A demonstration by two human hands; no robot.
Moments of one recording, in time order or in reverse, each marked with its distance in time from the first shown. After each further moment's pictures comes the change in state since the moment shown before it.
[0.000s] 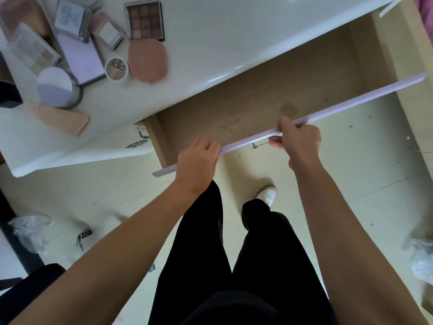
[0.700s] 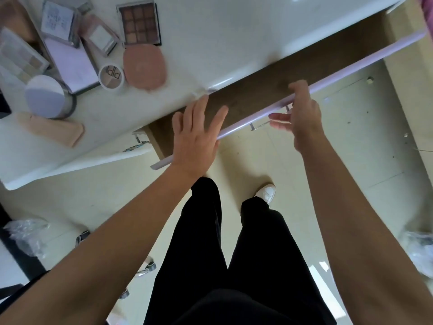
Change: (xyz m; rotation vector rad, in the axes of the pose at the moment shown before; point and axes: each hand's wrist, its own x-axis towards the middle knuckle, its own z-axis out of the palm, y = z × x) left_hand 0.055 -0.017 -0.006 0.270 0.083 -0.013; right_hand 0.024 -0.056 0.013 0.059 -0.131 -0.057
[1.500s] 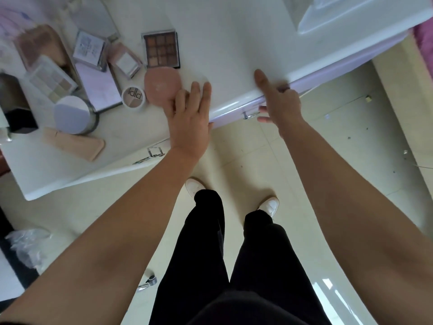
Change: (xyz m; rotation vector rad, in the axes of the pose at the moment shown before) left_hand 0.054 -0.049 -0.002 0.082 -0.028 -0.143; right_hand 0.030 -0.037 0.057 -0.135 -0.033 -0.063
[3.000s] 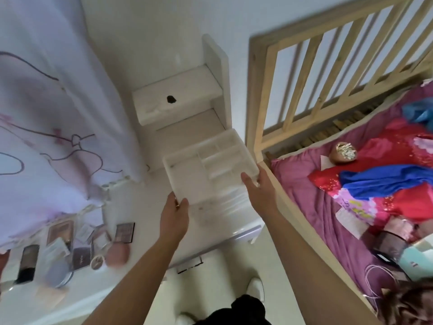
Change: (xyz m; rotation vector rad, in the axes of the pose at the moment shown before) left_hand 0.191 0.174 -0.253 -1.174 -0.062 -0.758; right_hand 0.057 -0.199 -0.271 0.077 -0.036 -0.548
